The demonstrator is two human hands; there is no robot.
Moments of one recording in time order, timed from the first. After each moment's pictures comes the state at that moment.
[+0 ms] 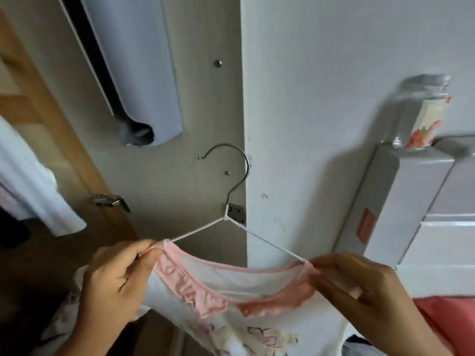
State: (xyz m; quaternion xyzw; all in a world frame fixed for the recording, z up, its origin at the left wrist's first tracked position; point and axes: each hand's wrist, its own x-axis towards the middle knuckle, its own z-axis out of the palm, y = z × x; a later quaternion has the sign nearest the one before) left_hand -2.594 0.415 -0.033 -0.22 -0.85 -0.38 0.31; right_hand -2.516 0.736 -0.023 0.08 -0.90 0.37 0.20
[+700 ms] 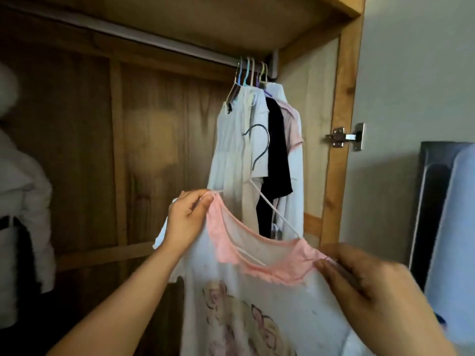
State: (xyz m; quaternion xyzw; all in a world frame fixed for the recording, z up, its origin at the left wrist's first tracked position) left_hand -2.543 0.193 0.157 0.11 -0.73 -0.24 0.62; right_hand -2.616 0.497 0.173 0.47 -0.78 0.32 0.25
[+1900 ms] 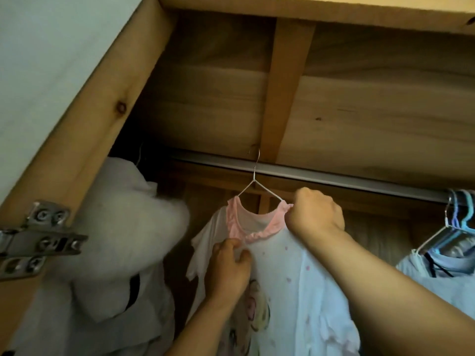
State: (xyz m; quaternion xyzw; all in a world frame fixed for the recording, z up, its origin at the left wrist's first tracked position) left_hand -2.410 -0.060 0.338 0.38 -0.60 -0.13 0.69; right_hand -2.508 0.050 0.451 0.57 -0.63 0.38 0.37
